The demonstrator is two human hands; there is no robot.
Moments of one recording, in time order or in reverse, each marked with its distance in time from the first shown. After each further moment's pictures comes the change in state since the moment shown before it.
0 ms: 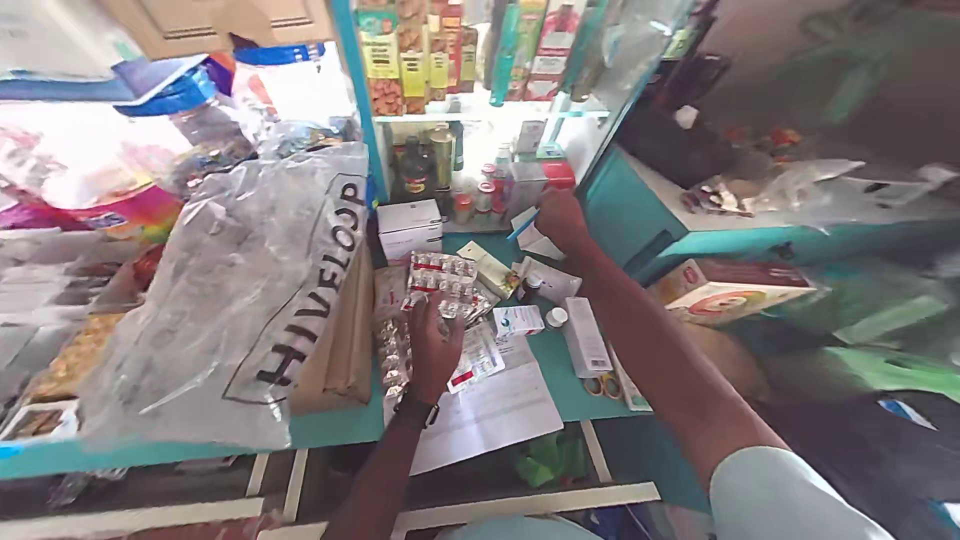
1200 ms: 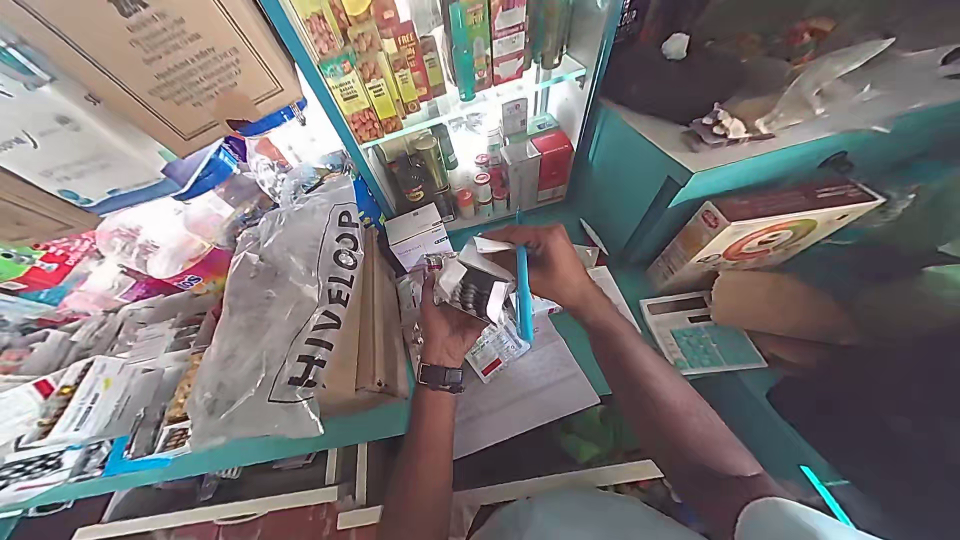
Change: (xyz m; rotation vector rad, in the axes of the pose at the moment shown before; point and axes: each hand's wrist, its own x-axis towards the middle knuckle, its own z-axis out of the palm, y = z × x) left_hand 0.037 0.051 -0.012 -1.428 -0.167 -0.911; right_hand -0.172 -0.051 -0.033 0.900 0.373 -0.737
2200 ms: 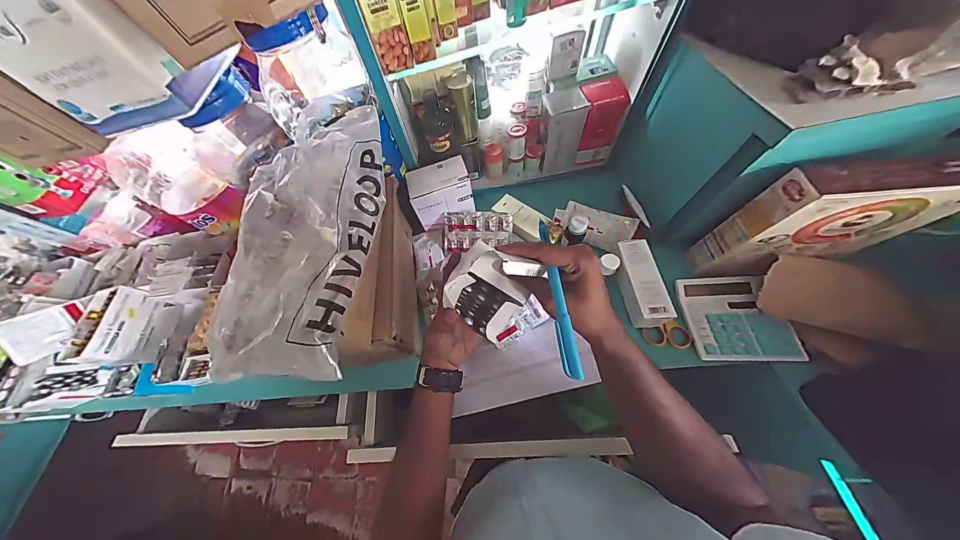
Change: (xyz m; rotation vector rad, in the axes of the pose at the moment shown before) left_hand -0.044 -0.014 -0.095 0.007 -0.569 0.213; right_hand -0.053 -0.019 0.043 0.370 0.048 0.032
